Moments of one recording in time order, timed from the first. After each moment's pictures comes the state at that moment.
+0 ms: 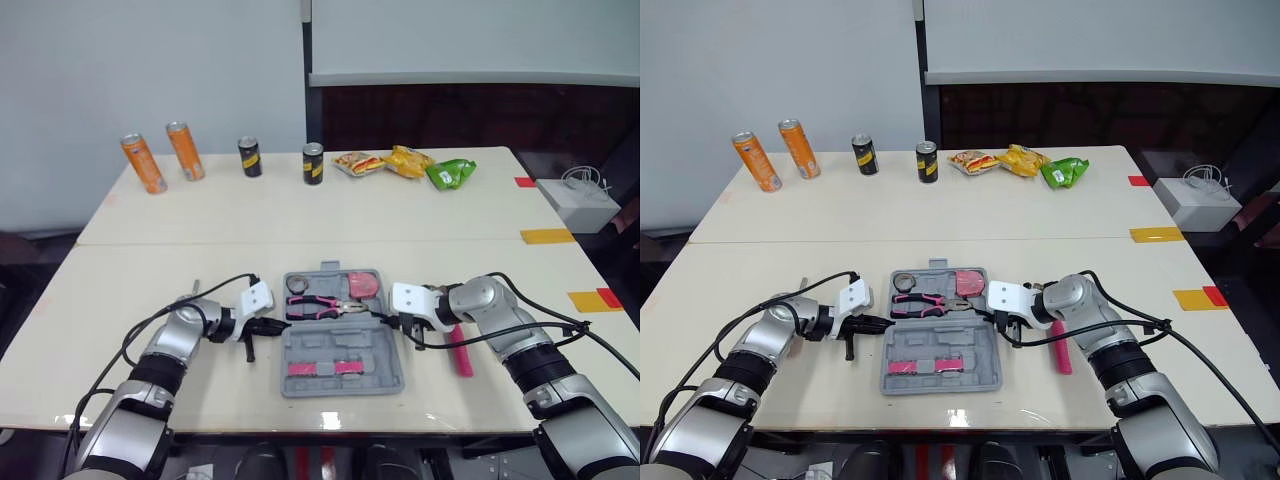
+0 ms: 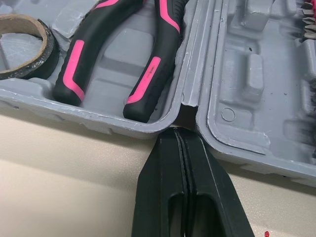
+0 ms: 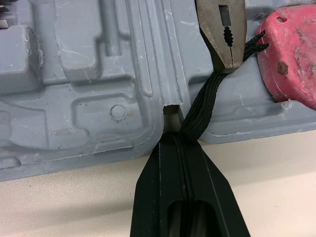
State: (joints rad) left arm -0.60 0.44 -0.24 0.68 0.00 0.01 -1.19; right arm -0.61 -0.60 0.36 0.44 -0.18 0.08 1.18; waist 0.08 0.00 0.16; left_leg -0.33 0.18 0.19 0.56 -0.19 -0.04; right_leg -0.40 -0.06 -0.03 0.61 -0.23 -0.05
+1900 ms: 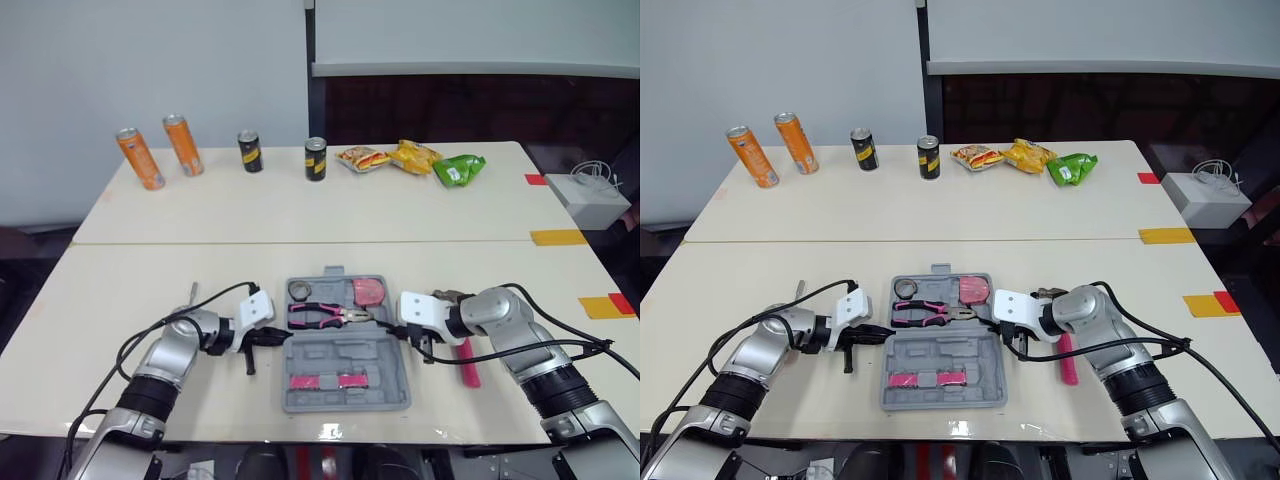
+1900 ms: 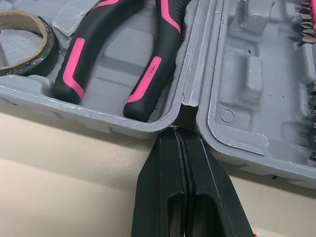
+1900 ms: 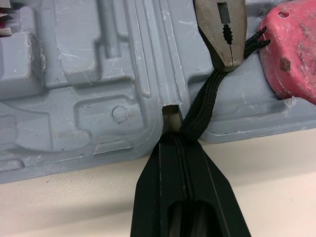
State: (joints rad) left arm -0.44 0.46 -0.22 0.38 0.00 0.15 -1.19; right arm -0.47 -0.66 0.31 0.17 -0.17 0.23 1.22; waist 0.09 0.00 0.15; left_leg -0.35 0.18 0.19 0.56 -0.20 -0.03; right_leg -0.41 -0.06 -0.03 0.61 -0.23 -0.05
